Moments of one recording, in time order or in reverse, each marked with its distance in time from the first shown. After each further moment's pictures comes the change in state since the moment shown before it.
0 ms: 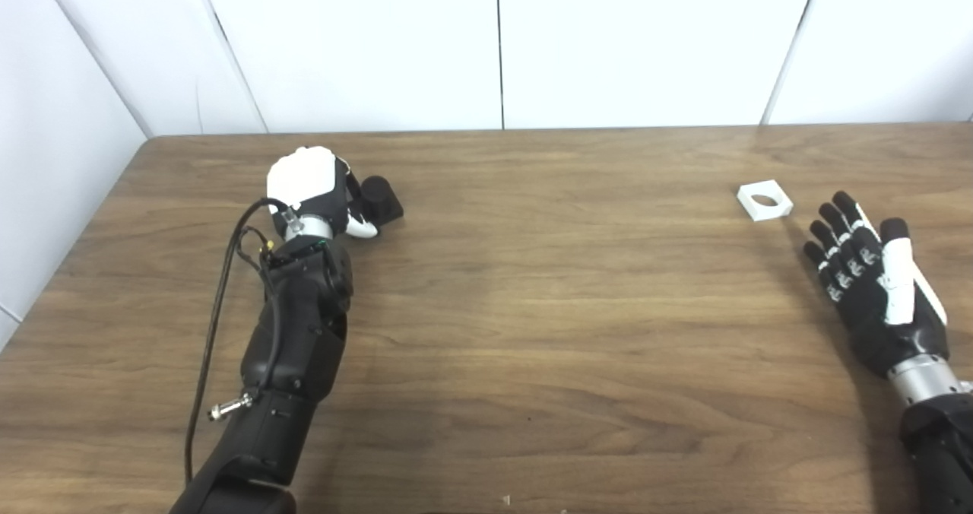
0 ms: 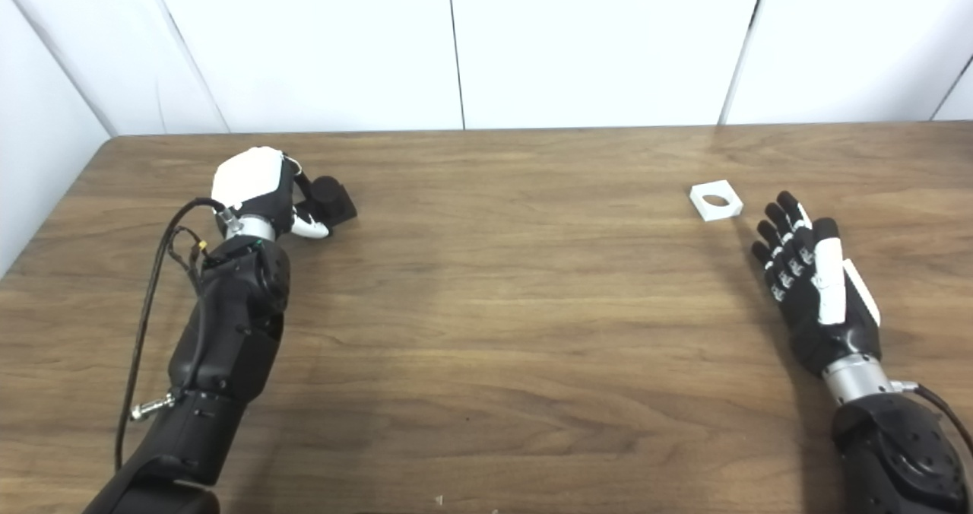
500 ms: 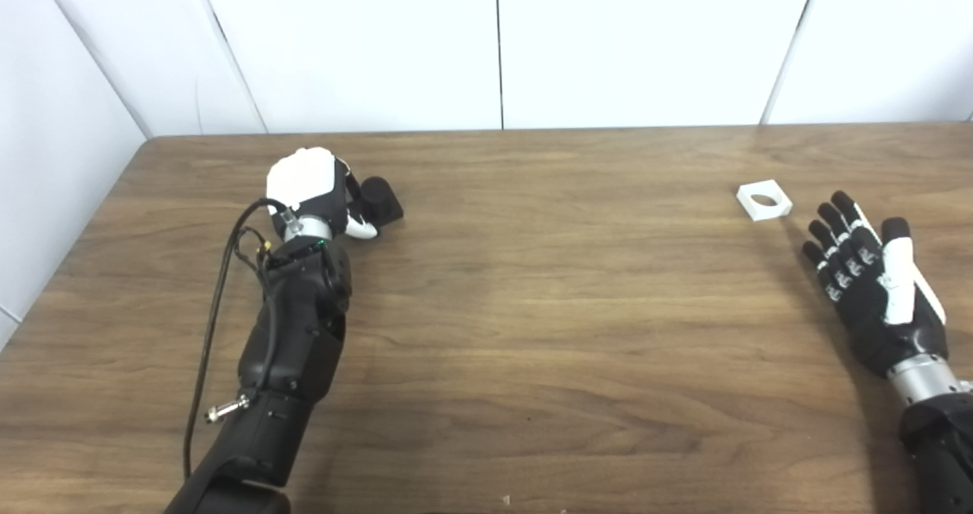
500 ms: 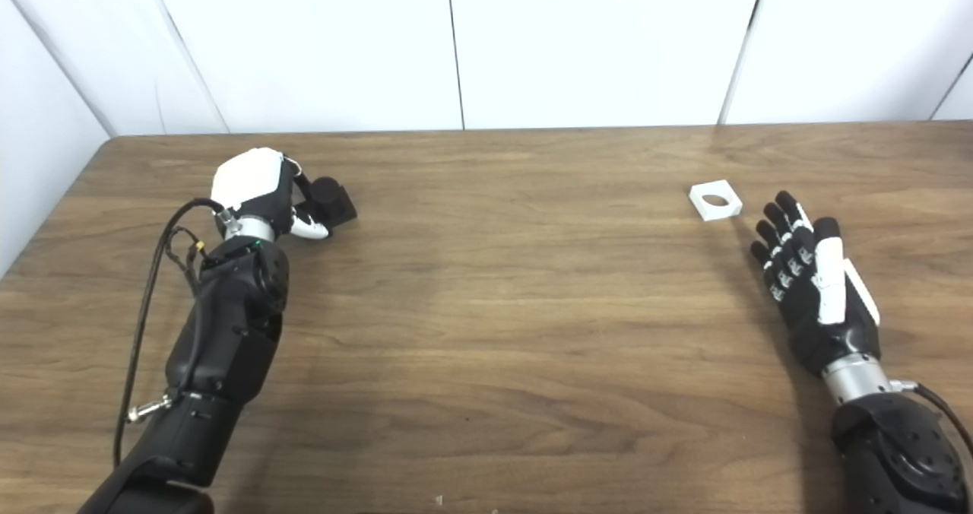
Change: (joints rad) left arm 0.021 0.025 -0.036 -0.042 -0.073 0.002 -0.004; right arm 0.000 -0.001 0.002 -0.002 0.000 0.001 0.000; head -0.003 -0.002
